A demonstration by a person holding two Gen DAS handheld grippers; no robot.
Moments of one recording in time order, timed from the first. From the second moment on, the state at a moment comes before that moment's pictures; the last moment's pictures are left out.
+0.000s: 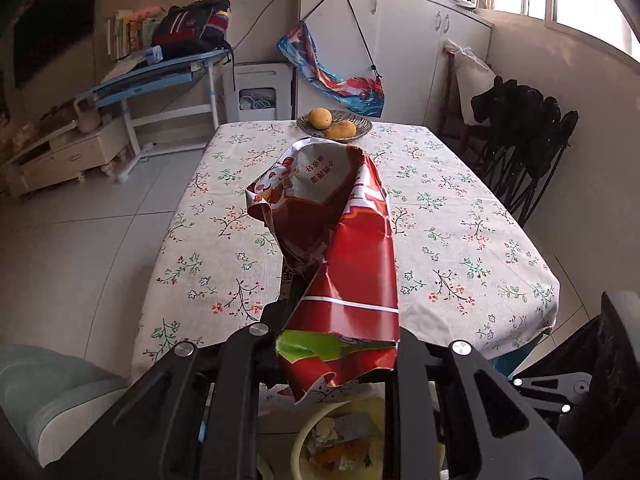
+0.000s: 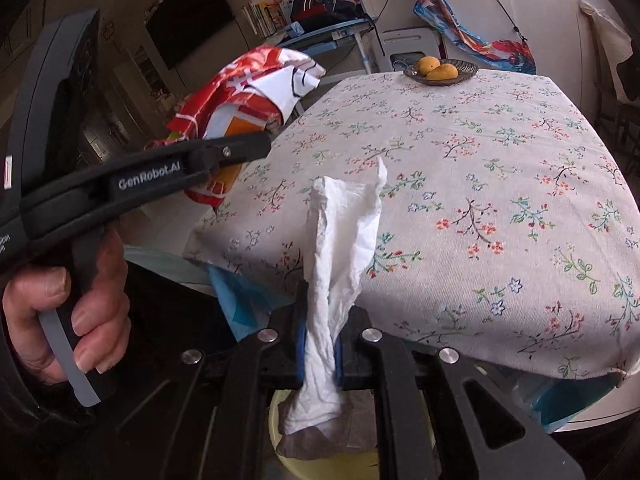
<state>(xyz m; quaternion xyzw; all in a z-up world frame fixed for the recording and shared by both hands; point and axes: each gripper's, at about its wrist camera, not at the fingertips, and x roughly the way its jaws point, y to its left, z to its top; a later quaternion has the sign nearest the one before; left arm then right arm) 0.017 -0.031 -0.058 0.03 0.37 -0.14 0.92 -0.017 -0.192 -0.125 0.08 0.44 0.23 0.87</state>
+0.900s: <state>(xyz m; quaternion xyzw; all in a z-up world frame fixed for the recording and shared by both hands) -0.039 -0.024 -0.062 0.03 0.36 -0.15 0.92 -0.036 -0.162 -0.181 0.03 0.54 0.18 0.82</state>
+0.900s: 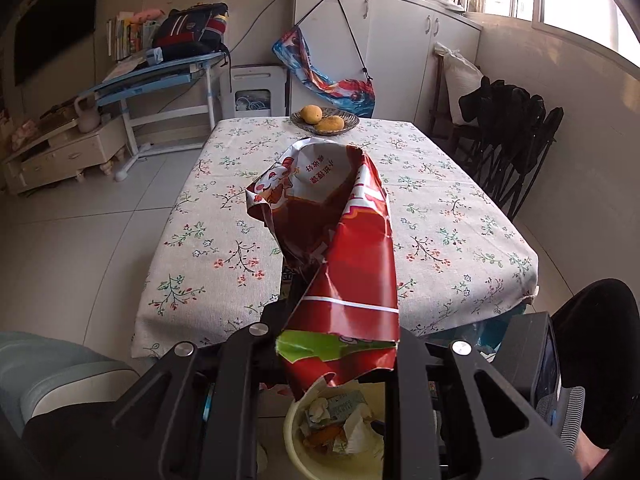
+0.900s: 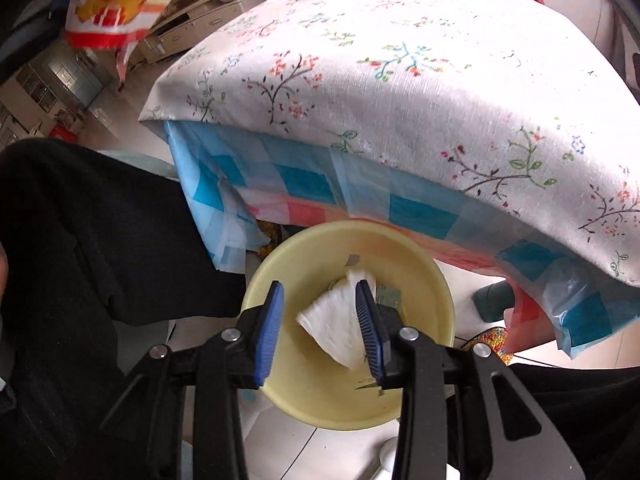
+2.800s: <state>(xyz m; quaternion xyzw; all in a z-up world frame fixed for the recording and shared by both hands) -0.099 -0.048 -0.044 0.07 0.31 -0.08 0.94 -0.099 -0.251 -0.050 0.07 0.23 0.00 0.97</state>
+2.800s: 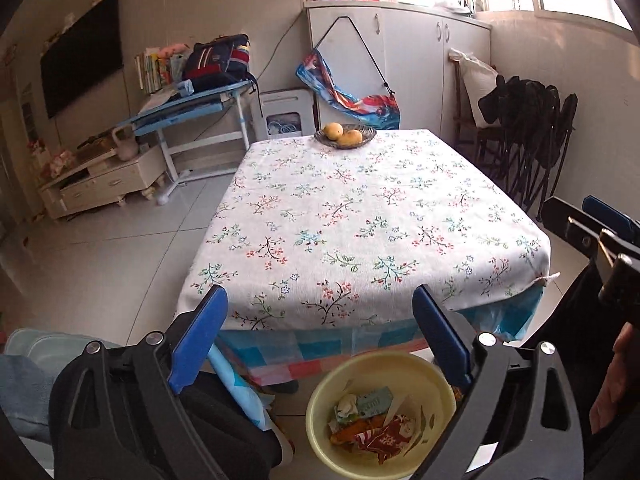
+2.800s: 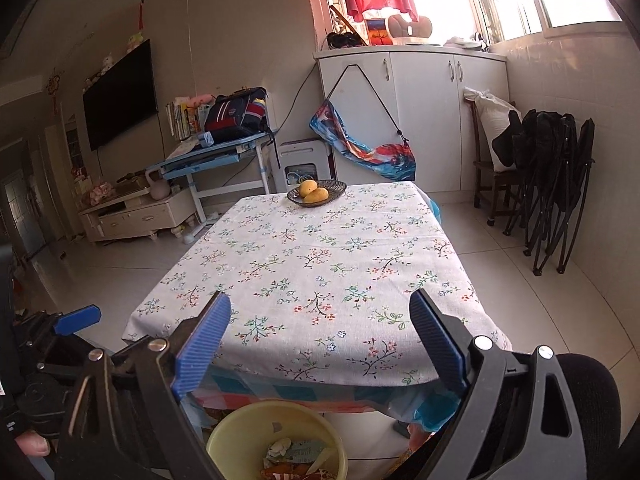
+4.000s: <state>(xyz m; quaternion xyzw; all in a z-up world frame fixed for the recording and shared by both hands) -0.126 -0.027 -0.008 0.05 0.24 -0.04 0.97 -0.113 -0.243 -0.040 0.05 0.19 -0.02 0.98</state>
